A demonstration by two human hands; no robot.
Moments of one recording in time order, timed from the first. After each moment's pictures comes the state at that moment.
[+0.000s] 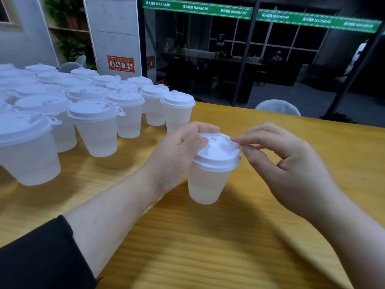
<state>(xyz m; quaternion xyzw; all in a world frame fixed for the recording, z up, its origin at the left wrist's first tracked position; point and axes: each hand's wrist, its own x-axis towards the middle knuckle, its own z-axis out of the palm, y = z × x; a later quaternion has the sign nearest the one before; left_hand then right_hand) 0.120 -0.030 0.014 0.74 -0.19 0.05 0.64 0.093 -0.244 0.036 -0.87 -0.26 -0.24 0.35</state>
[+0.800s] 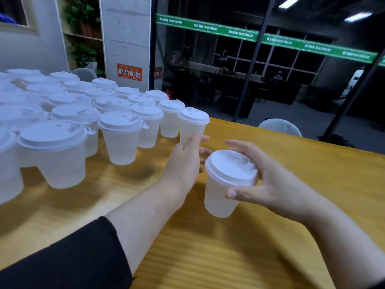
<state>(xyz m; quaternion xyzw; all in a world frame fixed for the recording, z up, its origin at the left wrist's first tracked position) 0.123 -0.025 0.021 0.70 -0.01 0.08 0.71 0.102 -0.216 0.051 -0.90 -0.25 0.00 0.36</state>
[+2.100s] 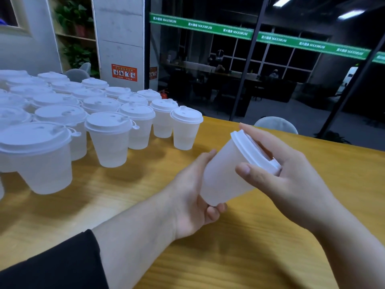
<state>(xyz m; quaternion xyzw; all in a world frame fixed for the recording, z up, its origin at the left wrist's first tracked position) 0.098 -0.046 0.021 0.52 0.05 -0.26 0.81 0.082 -0.220 0.061 -0.86 -0.23 -0.15 0.43</state>
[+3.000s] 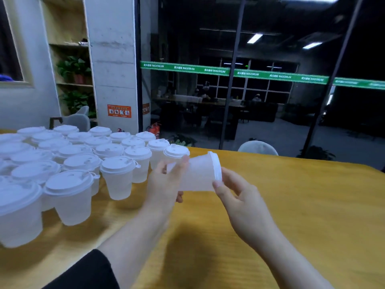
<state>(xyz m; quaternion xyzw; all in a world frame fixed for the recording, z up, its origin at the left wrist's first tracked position) 0.078 -0.025 0.064 0.65 0.02 0.14 0.75 0.040 -0.194 0.062 -0.83 -0.13 -0.18 0.52</state>
